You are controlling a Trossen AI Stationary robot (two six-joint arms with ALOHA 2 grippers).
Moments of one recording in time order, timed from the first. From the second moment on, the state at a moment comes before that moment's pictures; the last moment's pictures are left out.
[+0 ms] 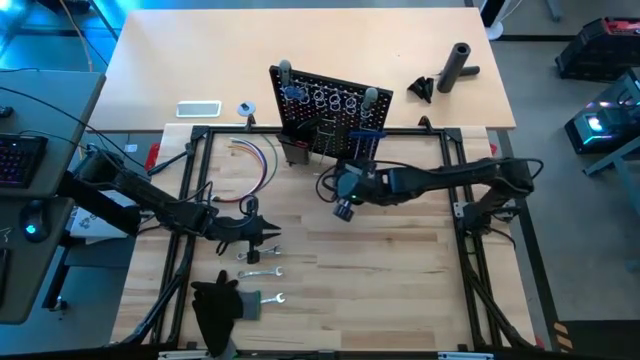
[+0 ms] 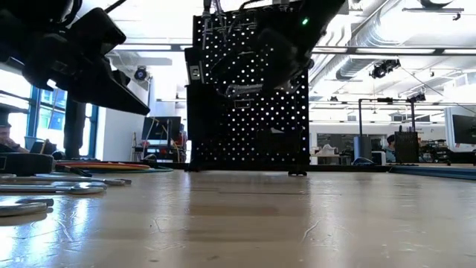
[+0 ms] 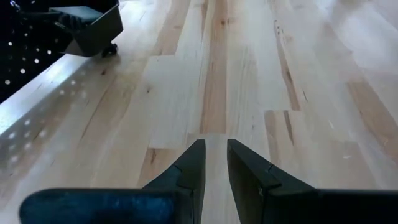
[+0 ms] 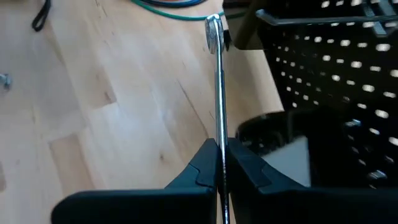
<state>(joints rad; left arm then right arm) -0.37 1.13 0.31 0.29 -0.46 -0.12 0.00 1.65 1.27 -0.55 0.45 0.23</state>
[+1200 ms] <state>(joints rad) -0.37 1.14 0.31 0.48 -0.46 -0.06 0.20 1.30 0.82 -0.21 0.63 0.38</state>
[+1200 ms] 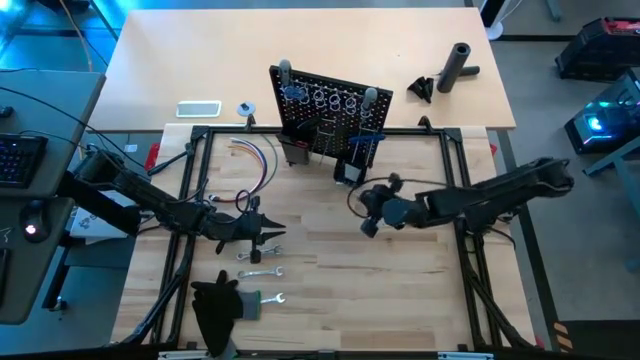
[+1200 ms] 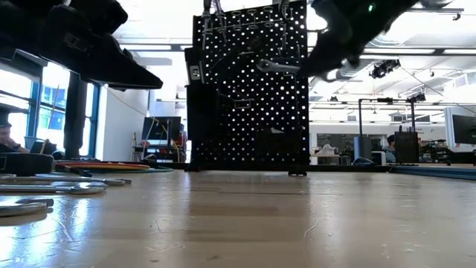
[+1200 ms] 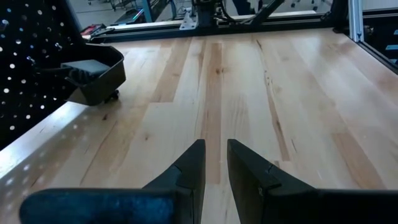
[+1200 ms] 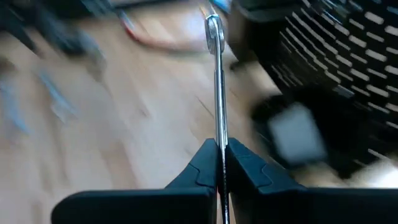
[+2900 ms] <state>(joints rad) -0.36 1.14 0.31 0.48 -0.49 -0.07 -0.08 1.79 0.79 0.73 0.45 0.20</state>
